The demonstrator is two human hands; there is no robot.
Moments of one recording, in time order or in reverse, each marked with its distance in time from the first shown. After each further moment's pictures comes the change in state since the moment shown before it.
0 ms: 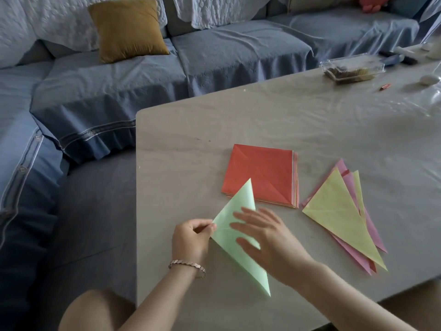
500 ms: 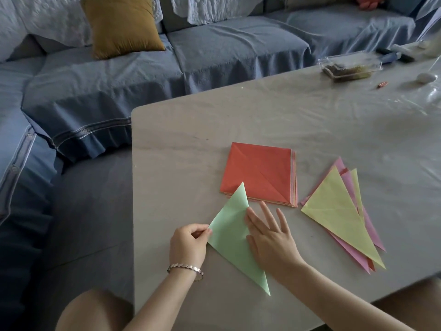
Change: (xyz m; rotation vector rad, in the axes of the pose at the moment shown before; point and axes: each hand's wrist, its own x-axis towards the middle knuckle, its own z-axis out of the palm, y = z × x) left_hand 0.010 -0.023 0.004 0.179 0.013 0.040; right_hand -0.019 0.029 0.053 -0.335 -0.155 0.274
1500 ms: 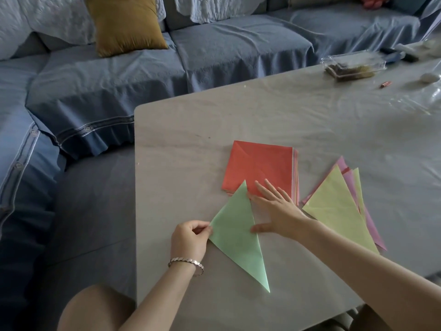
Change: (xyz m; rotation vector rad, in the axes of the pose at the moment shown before) left_hand 0.004 -0.002 -0.001 -0.018 -0.016 0.001; right_hand 0.054 0.042 -0.030 0.221 -0.381 -0.105
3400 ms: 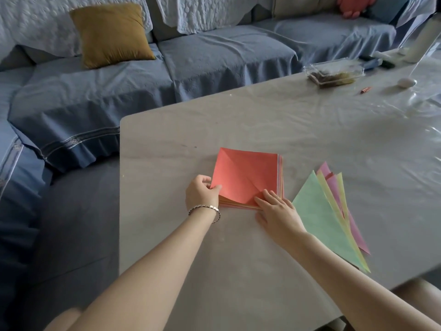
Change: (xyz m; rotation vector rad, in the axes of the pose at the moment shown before) left_hand 0.059 0.092 0.050 0.038 0.071 0.022; right_hand -0.012 0.012 0.004 -0.024 0.326 0.178
